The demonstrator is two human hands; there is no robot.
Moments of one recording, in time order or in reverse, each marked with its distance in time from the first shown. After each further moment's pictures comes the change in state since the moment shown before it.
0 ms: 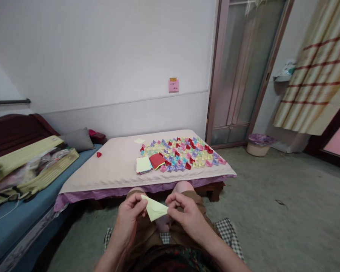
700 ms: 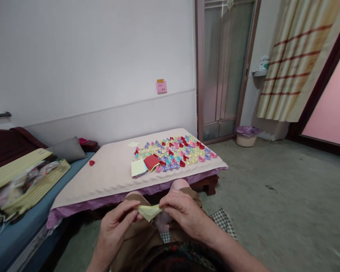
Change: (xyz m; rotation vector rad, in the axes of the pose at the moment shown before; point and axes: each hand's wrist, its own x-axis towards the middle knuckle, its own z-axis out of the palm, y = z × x) left_hand -0.015 0.029 -0.019 0.405 -0.257 0.353; right_hand -0.013 -0.031 -0.016 -0.505 -0.093 -0.378
